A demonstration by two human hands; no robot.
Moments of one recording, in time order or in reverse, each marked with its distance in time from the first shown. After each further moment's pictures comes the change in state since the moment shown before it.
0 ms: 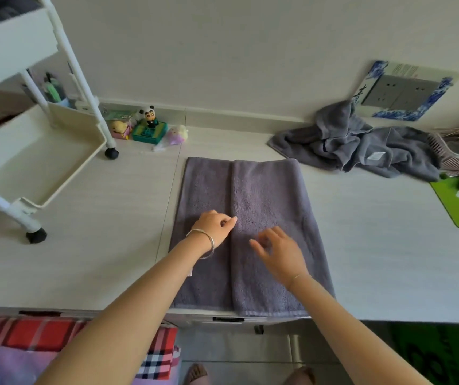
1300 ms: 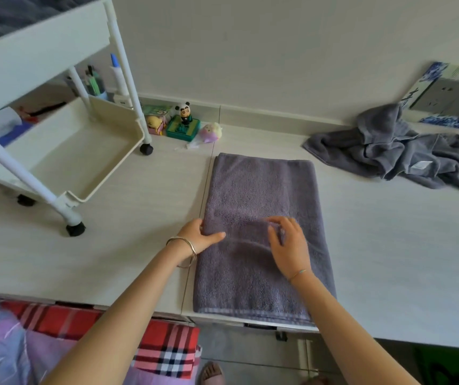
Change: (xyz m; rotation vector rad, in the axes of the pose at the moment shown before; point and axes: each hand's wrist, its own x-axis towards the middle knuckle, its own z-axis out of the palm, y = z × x) left_hand -0.018 -0.102 -0.048 -0.389 -0.031 -0.239; right_hand 0.034 -0.056 0.041 0.315 0.187 0.007
